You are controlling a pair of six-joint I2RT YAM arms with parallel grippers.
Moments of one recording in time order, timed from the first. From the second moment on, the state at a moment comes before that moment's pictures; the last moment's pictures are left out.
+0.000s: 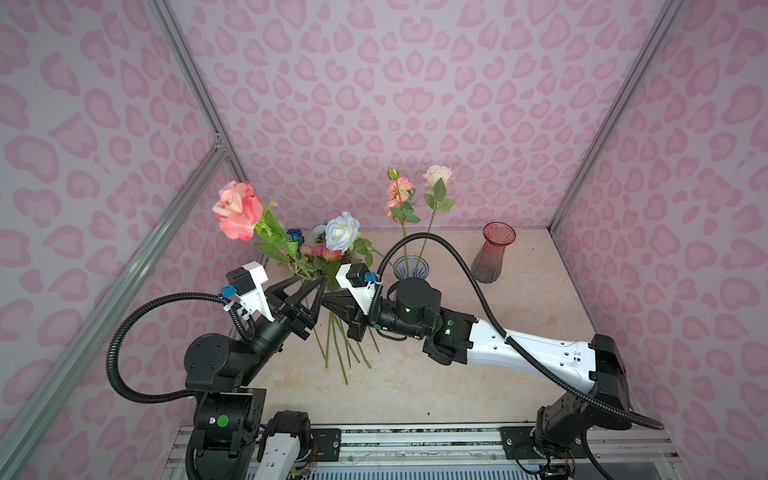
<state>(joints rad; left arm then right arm) -0.06 0.50 0.94 -0.17 0.57 -0.53 1.20 1.63 1.44 0.23 -0.12 0.09</state>
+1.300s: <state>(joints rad) -0.06 0.50 0.94 -0.25 0.42 -0.42 0.73 1.40 1.37 0.19 0.02 -0.10</state>
